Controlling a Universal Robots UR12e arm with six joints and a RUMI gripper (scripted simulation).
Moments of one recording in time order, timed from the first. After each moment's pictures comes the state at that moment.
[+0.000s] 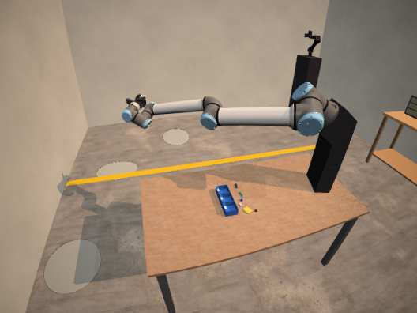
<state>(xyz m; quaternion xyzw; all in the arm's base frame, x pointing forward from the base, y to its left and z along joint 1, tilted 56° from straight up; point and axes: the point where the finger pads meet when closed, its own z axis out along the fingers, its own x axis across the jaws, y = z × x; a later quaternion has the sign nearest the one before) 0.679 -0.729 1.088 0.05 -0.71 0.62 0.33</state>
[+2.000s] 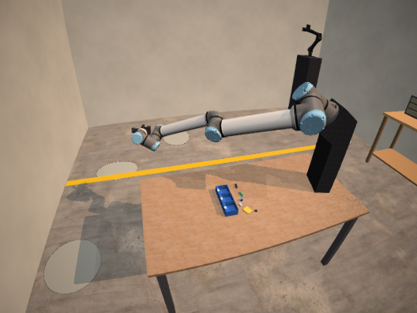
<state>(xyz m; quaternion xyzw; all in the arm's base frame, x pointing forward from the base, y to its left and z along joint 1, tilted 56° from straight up) 0.922 -0.767 0.919 0.19 -0.70 0.65 0.21</state>
